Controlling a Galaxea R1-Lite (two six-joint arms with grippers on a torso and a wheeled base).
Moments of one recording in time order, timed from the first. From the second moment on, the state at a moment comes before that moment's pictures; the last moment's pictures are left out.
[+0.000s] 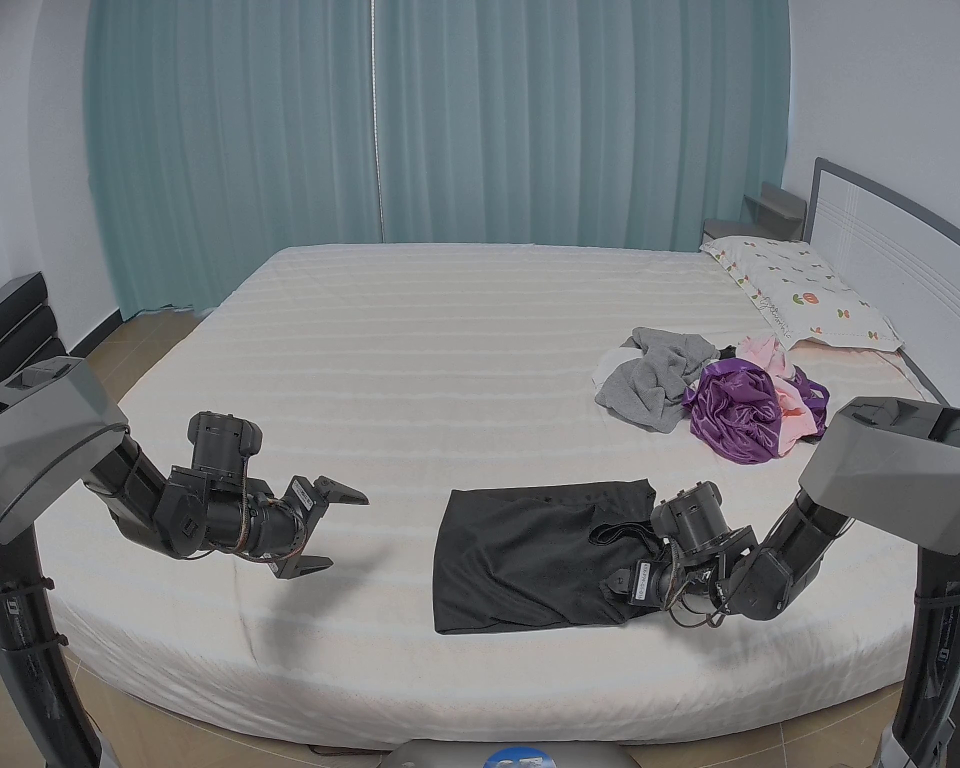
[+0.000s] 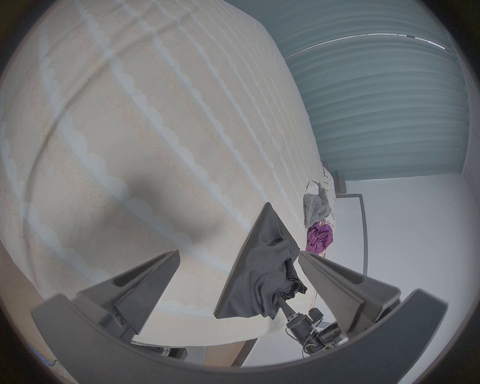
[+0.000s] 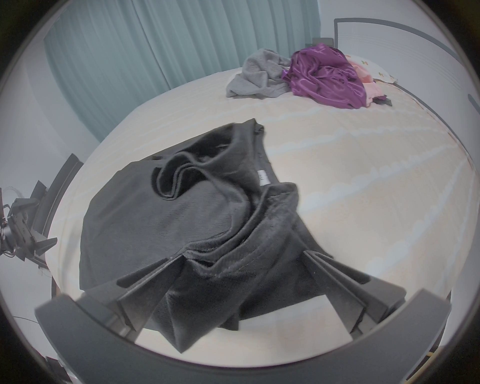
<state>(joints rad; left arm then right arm) -0.14 2.12 -0.87 -0.48 -0.47 -1.03 0.47 2.25 -0.79 -0.53 -0.23 0.57</state>
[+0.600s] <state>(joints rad) -0.14 2.11 -0.87 -0.47 -0.47 -1.03 0.33 2.08 -0.59 -0.54 -0.21 0.54</state>
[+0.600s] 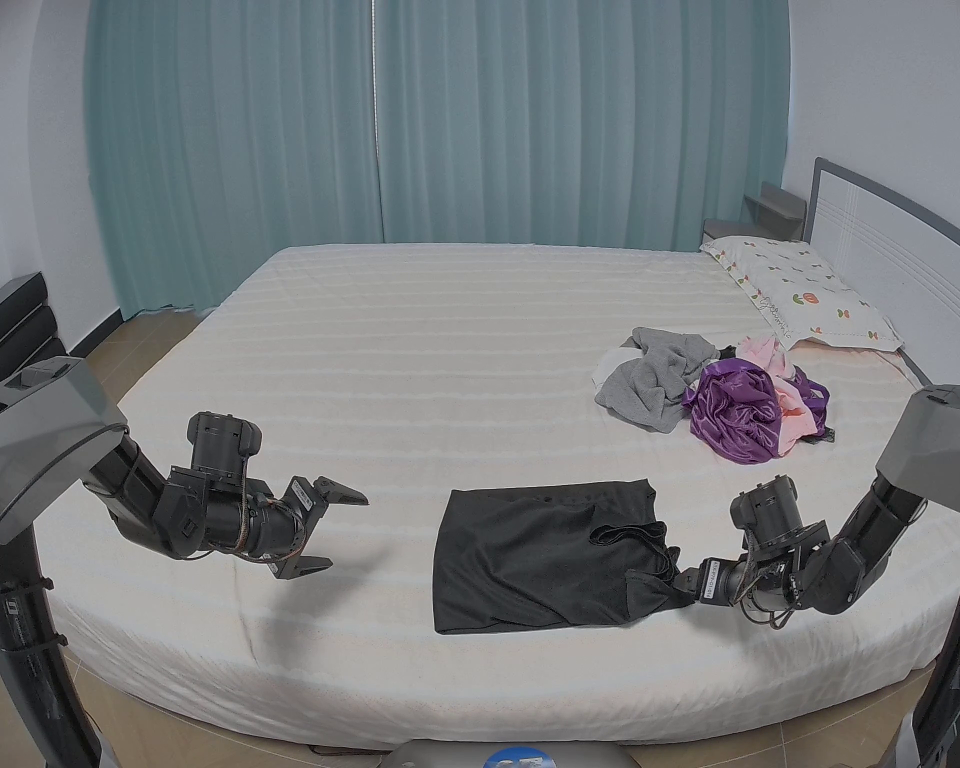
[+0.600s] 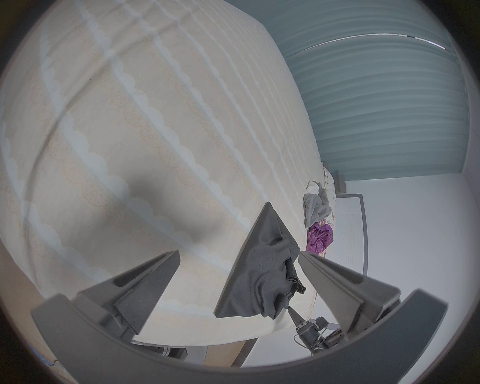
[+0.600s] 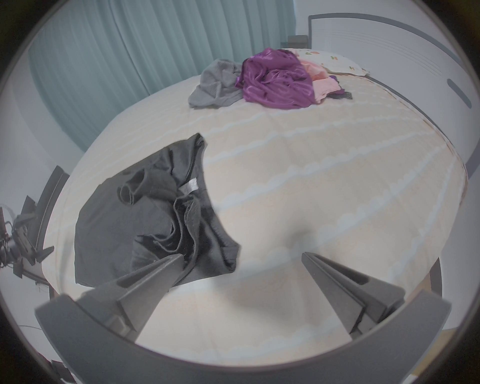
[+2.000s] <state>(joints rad) -0.14 2.11 -0.86 -0.47 -0.47 -1.02 0.30 2.06 -0.63 -0.42 -0.17 0.52</state>
